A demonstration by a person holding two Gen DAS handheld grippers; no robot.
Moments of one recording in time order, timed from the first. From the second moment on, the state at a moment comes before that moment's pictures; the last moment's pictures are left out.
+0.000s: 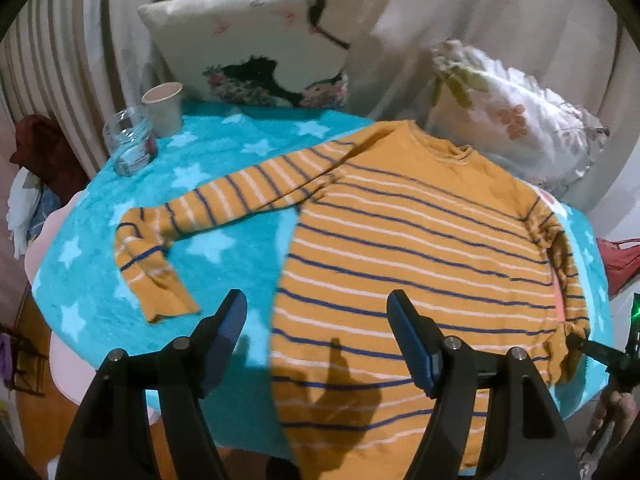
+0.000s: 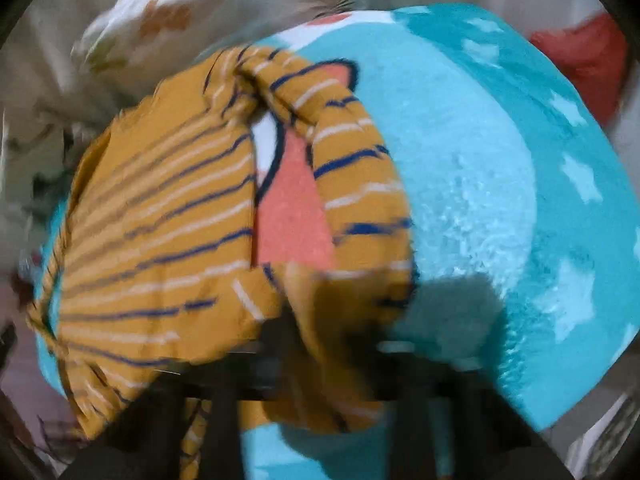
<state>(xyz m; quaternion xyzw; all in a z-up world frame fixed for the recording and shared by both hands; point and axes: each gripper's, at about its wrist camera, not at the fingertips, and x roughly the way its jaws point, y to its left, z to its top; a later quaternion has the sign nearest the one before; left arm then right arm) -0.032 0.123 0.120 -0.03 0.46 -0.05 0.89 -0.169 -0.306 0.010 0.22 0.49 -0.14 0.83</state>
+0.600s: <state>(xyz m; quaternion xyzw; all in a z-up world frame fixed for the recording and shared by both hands) -0.064 0.075 0.127 -0.03 0.45 -0.03 0.89 -0.272 -0.442 0.056 0.31 0.34 -0.24 0.85</state>
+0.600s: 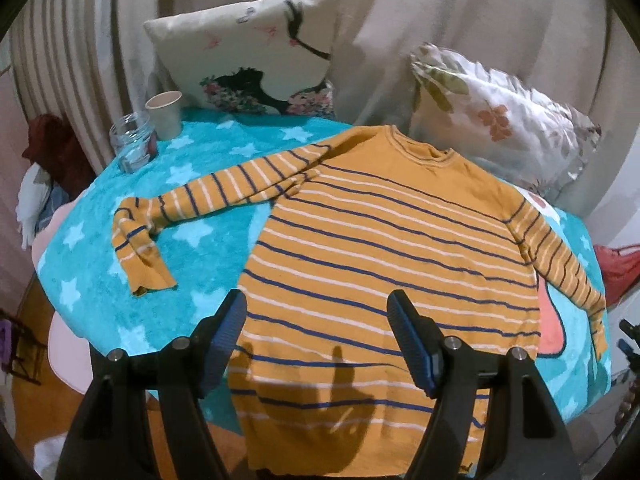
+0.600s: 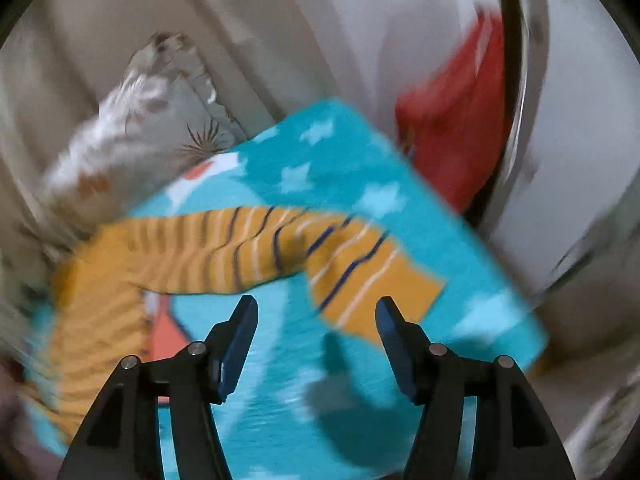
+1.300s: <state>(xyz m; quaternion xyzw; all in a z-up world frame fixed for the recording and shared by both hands) -0.054 0.073 0.127 0.00 0.46 -0.01 0.89 -0.256 -0.532 -0.030 0.57 0.22 -0.28 0.74</state>
